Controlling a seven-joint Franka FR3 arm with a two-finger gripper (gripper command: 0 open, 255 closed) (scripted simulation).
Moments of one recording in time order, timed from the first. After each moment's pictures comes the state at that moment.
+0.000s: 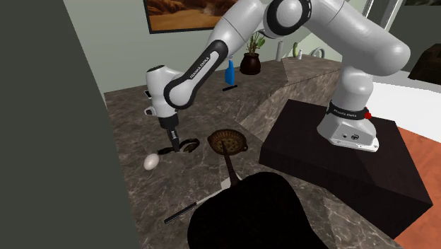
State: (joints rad) arm 0.35 1.03 0.23 -1.36 -0.12 2.27 -0.39
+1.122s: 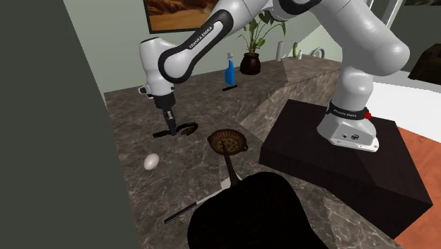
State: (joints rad) arm 0.33 0.85 0.25 -1.42 -0.10 2.16 -0.39
